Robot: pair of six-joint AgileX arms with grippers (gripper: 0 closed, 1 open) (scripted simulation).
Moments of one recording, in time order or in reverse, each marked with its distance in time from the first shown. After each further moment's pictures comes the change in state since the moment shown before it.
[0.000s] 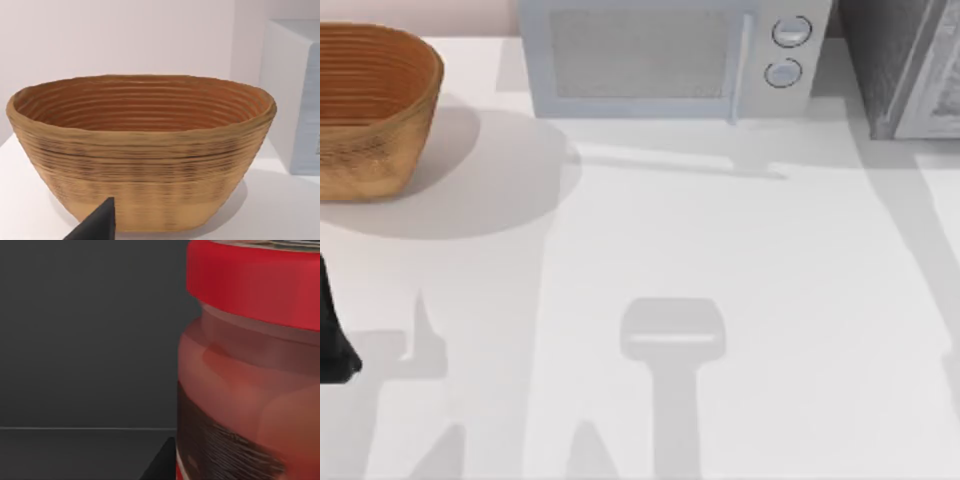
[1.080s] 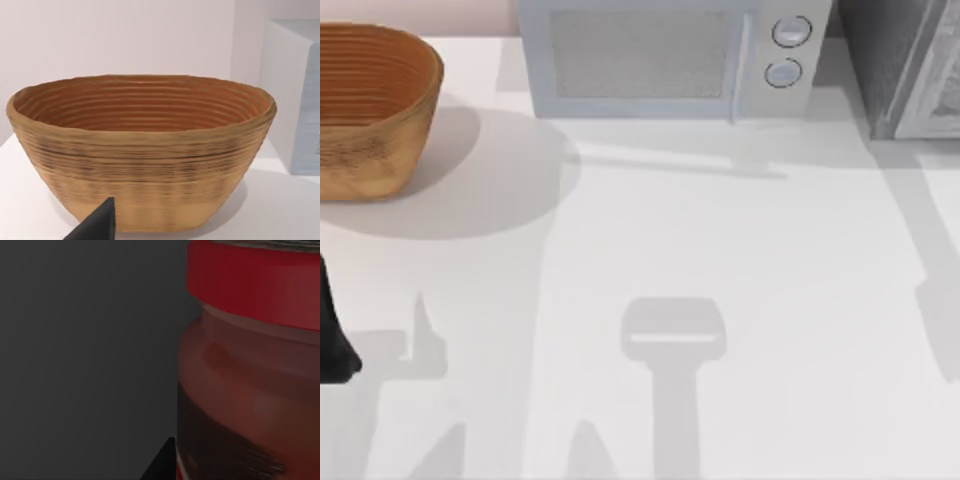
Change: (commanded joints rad) left arm 0.000 0.000 0.000 0.000 0.000 0.000; right arm -0.053 0.295 0.253 0.053 -0.044 -0.001
